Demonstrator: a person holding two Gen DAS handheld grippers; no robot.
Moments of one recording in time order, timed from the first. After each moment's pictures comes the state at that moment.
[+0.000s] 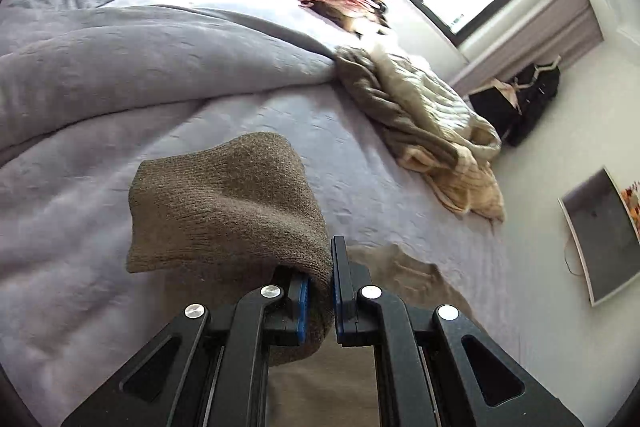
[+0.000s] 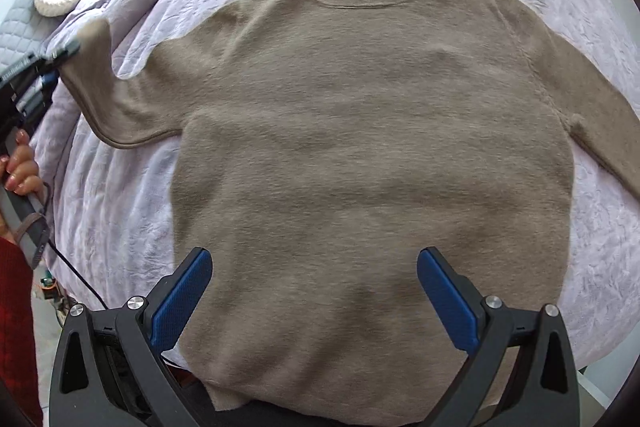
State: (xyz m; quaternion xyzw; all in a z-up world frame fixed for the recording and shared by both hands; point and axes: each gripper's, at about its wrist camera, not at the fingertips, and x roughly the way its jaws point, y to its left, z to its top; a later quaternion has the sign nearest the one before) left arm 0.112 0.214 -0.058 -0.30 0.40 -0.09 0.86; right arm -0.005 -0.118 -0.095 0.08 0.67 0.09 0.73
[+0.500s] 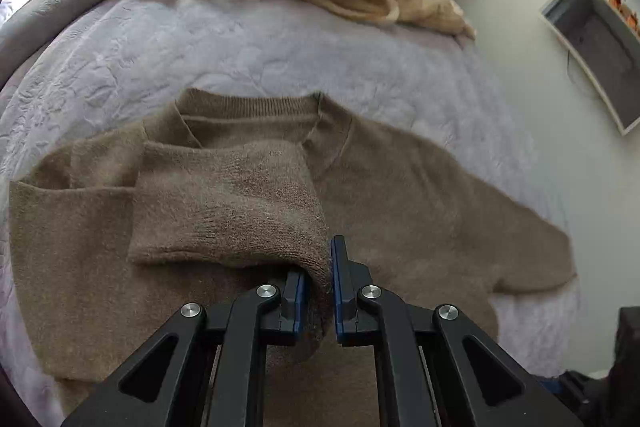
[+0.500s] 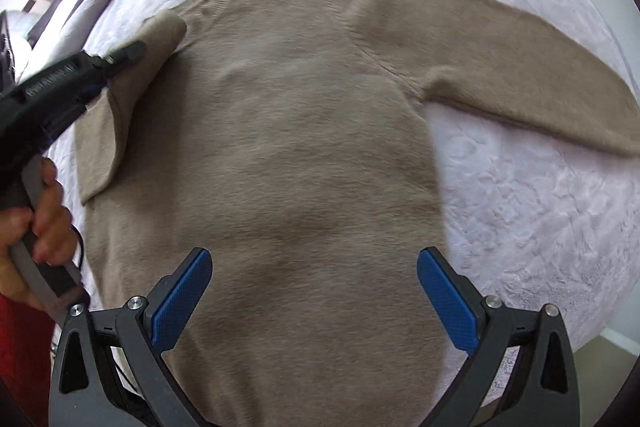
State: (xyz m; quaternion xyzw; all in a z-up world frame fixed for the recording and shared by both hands) left arm 0.122 -0.061 -0.133 -0.07 0.54 -0.20 0.81; right arm 0.000 -0.262 -0.131 0.16 0.68 -0.03 0.72
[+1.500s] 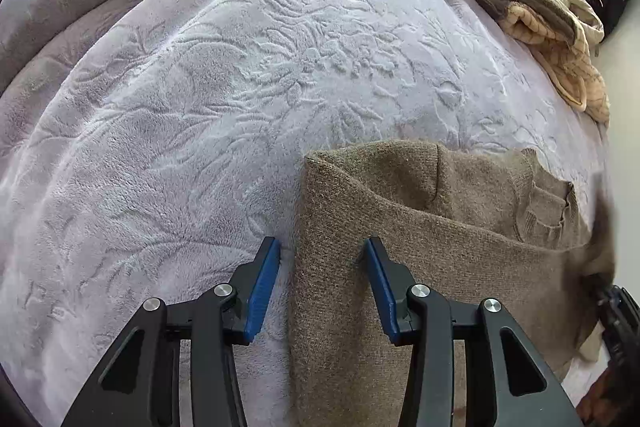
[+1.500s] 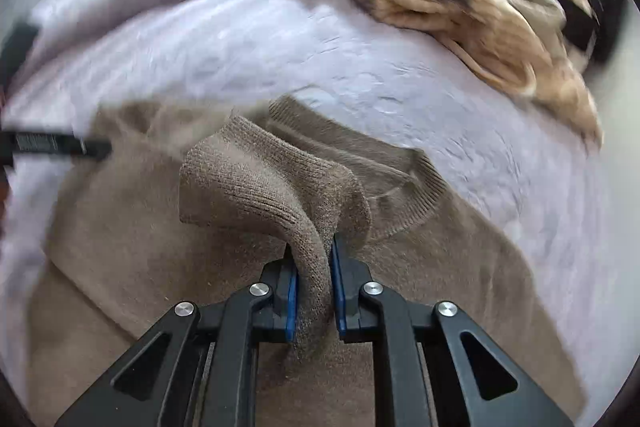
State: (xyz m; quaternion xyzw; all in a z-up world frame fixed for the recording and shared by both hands) left arm 0.178 0.174 -0.179 -0.17 0.60 -0.01 0.78; right arm 0.155 -0.158 -0.113 0.00 0.52 0.11 0.85
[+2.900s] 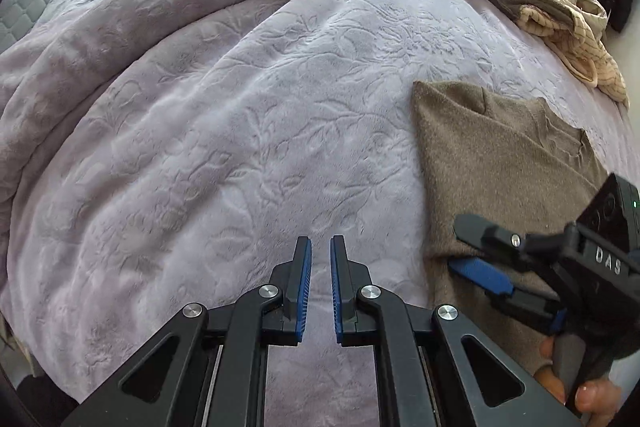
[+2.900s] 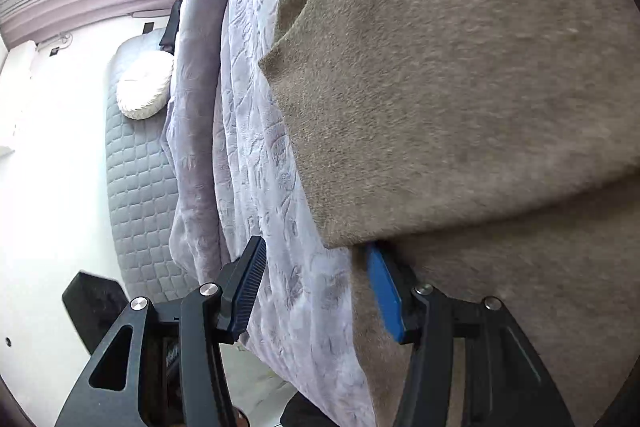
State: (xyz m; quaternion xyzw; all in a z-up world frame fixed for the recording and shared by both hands) left arm 0.041 0.220 -0.132 -0.10 0.57 0.08 0.81; right arm 0.092 -0.008 -0.216 0.44 0.62 0.26 0.60
